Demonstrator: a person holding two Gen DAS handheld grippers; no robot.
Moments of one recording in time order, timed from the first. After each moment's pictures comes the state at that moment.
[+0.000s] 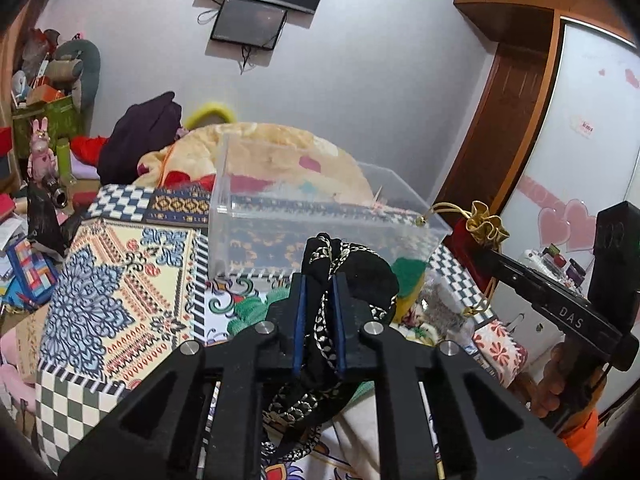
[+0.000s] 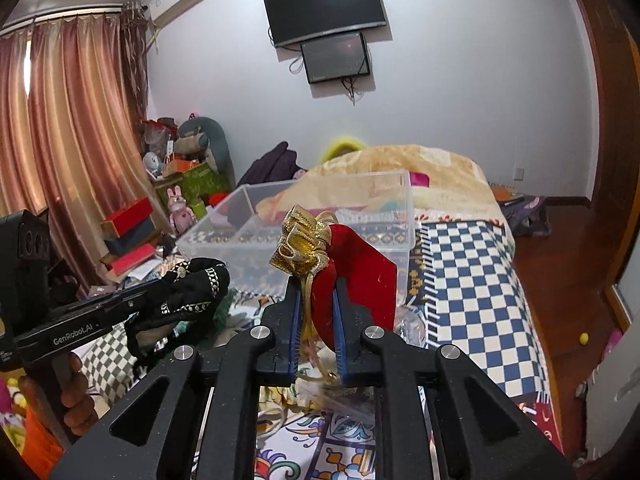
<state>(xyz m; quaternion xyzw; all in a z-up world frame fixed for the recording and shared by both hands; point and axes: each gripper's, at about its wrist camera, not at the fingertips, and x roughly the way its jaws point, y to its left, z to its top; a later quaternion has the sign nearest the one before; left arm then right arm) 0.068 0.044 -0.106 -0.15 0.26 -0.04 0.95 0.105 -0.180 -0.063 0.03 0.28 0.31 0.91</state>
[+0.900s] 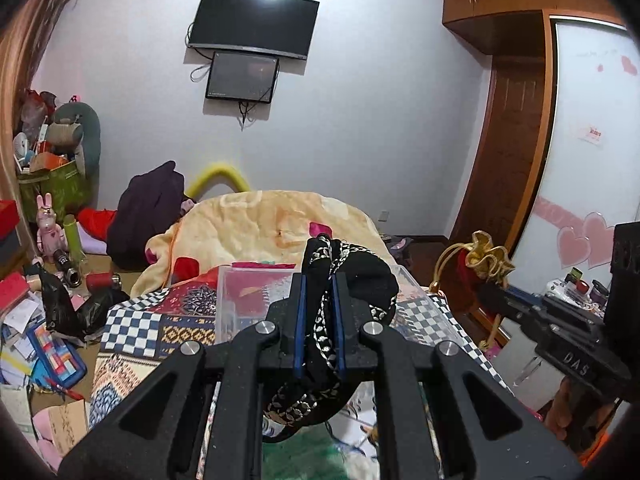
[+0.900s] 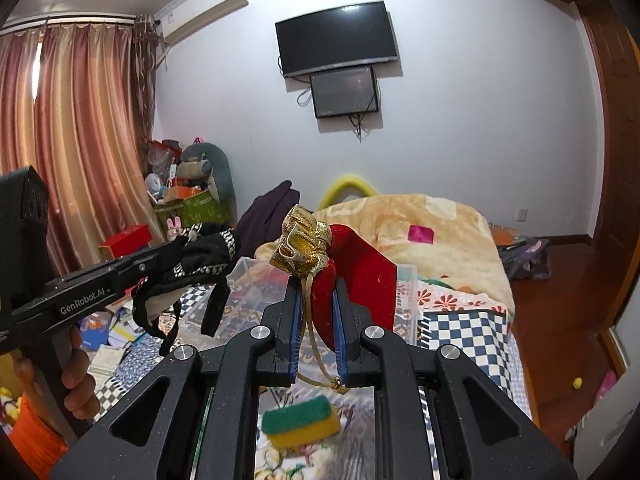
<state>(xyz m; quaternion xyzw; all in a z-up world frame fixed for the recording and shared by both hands) 0.147 0.054 -0.026 -0.09 0.20 -0.01 0.98 0.148 -0.154 -0.027 0.01 0.23 0.32 0.92</state>
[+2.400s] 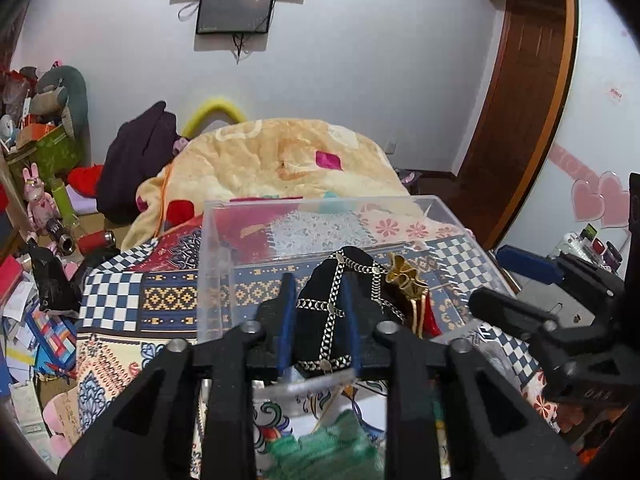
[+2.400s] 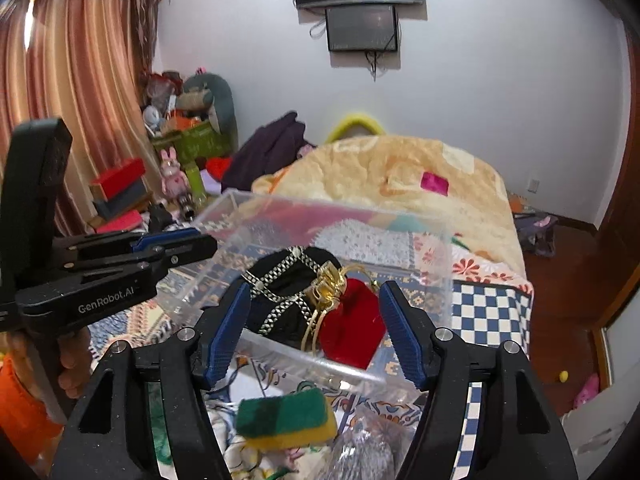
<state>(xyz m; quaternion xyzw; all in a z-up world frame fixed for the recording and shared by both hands) 0.200 0.063 -0.073 -0.07 0.32 -0.02 0.94 0.172 -0.122 -0.040 -0.05 0.32 0.33 0.89</state>
